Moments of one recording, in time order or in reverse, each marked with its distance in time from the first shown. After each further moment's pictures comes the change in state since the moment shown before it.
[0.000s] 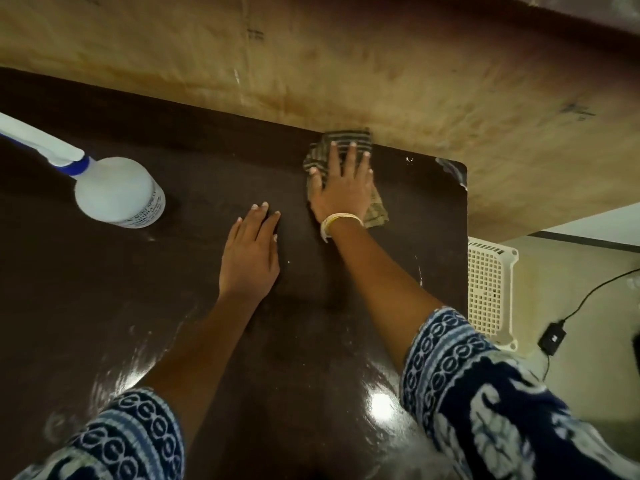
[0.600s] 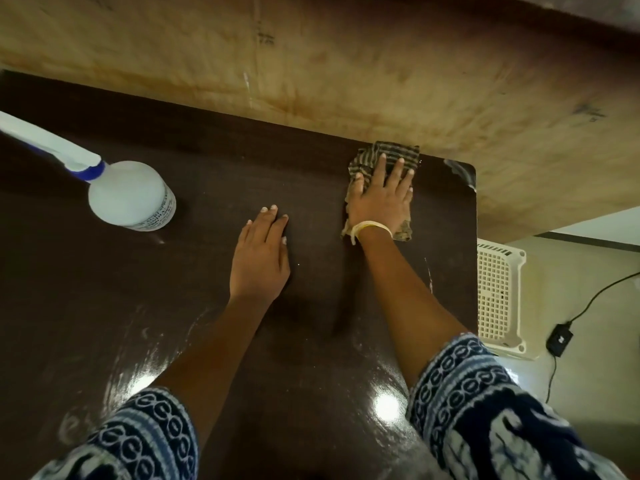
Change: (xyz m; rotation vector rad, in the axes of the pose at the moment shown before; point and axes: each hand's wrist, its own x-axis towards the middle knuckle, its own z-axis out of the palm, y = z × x) left_hand 0.002 0.001 -0.004 -0.036 -0.022 -0.030; right_hand -0.001 0.039 -0.003 0.012 0.048 0.222
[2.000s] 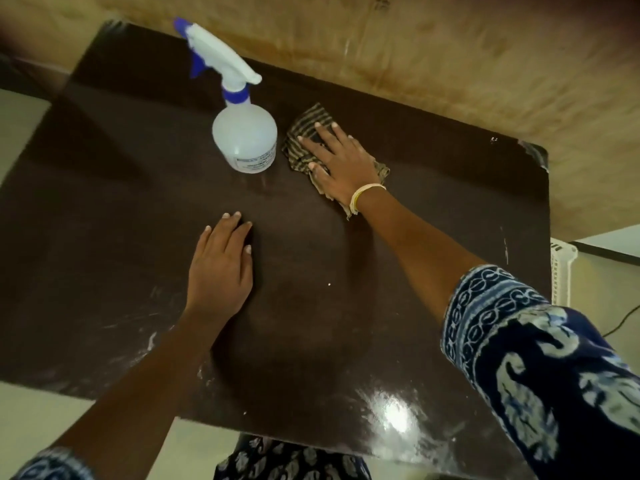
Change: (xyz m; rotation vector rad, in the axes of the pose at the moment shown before) left_hand -0.137 -0.155 -0.076 0.075 0.117 -0.041; right_hand -0.086 -0.137 0.034 -0.158 -0.096 -0.916
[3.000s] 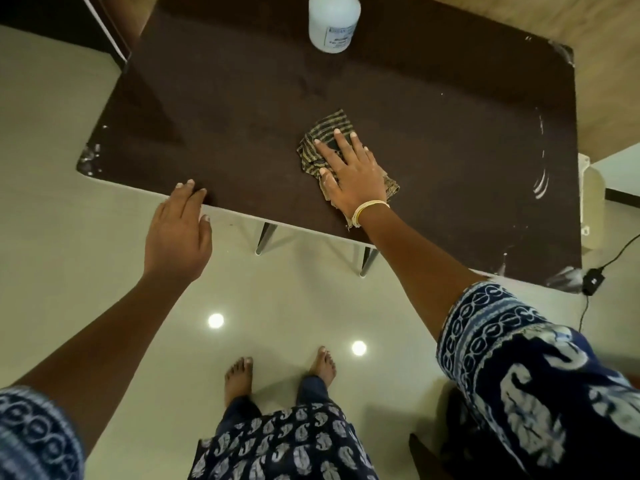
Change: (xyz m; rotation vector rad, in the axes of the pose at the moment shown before) left_hand -0.238 -0.164 -0.104 0.063 -0.024 -0.054; right_hand -0.213 -0.246 0.052 -0.002 0.017 0.176
